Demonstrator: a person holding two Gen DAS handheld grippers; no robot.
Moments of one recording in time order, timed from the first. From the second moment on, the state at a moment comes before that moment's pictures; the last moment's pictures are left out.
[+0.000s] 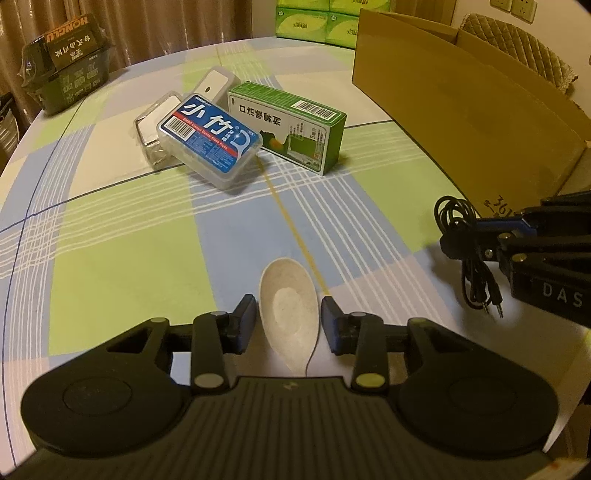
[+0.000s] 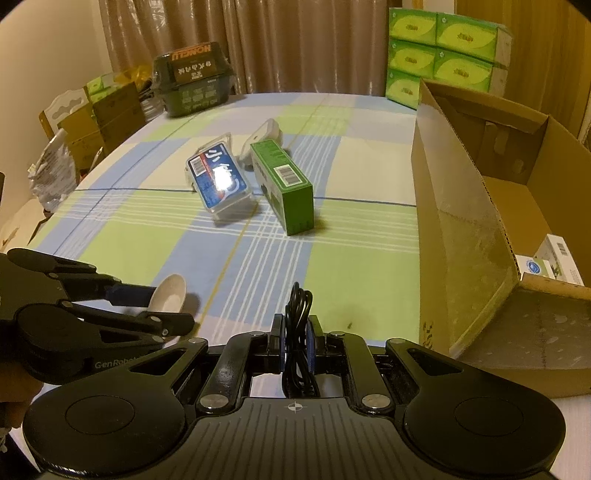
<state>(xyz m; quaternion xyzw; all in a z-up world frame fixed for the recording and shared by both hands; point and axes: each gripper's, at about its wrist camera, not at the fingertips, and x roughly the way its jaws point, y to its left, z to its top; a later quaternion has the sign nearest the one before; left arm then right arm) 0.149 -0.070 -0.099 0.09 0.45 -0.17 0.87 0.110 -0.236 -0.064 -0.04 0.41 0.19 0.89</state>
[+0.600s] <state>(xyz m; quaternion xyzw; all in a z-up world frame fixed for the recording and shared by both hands) 0.121 -0.067 -0.033 0.07 0.40 -0.18 0.90 0.083 -0.235 -0.014 -0.04 0.35 0.19 0.92</state>
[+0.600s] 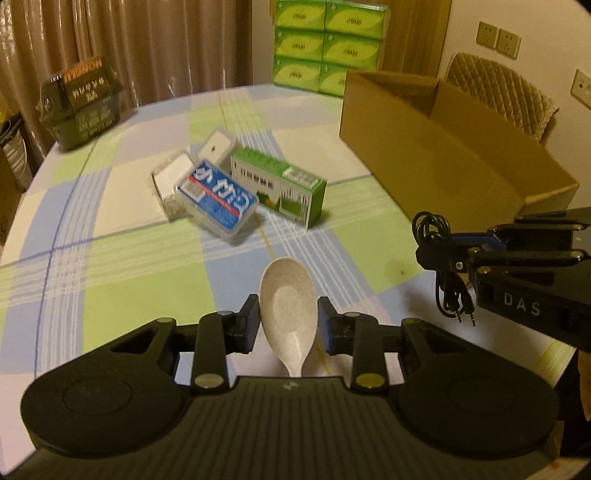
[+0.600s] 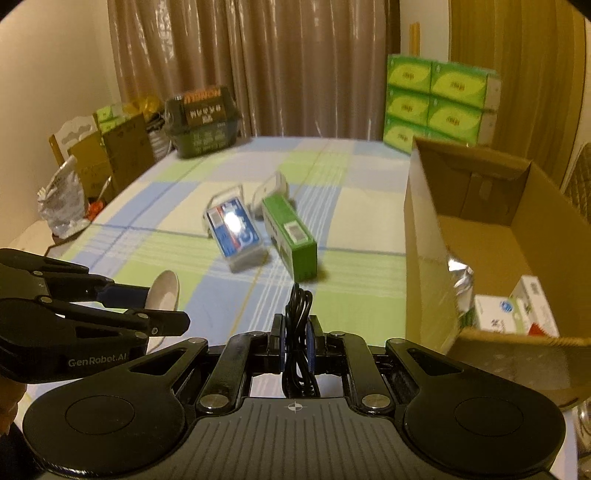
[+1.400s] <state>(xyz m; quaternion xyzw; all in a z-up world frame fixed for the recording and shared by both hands) 0.093 -0.108 0.023 0.08 0.37 -0.22 0.90 0.053 -0.286 0.049 -0.02 0.28 0.15 0.95</state>
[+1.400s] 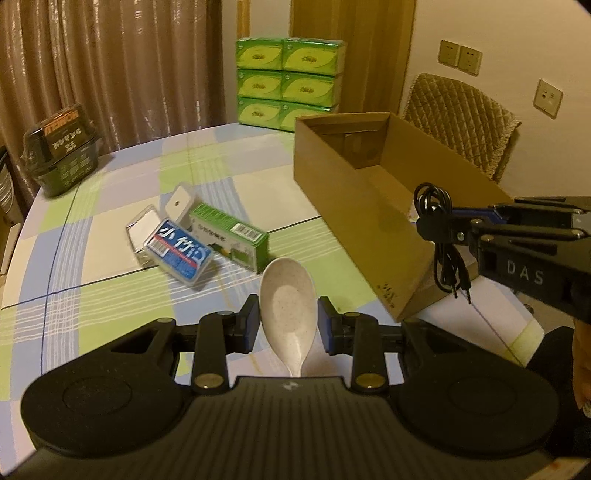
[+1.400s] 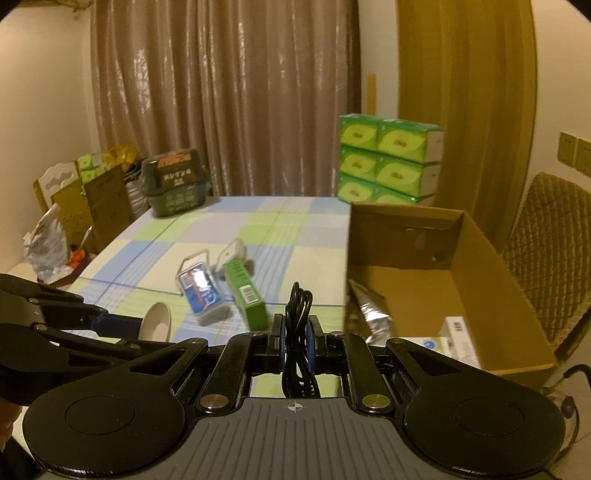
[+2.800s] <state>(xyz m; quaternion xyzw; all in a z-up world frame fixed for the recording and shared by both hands) 0.164 -0.283 0.076 0.05 0.34 -0.34 0.88 0.103 -0.429 0.074 -0.01 0.26 0.04 0.96</state>
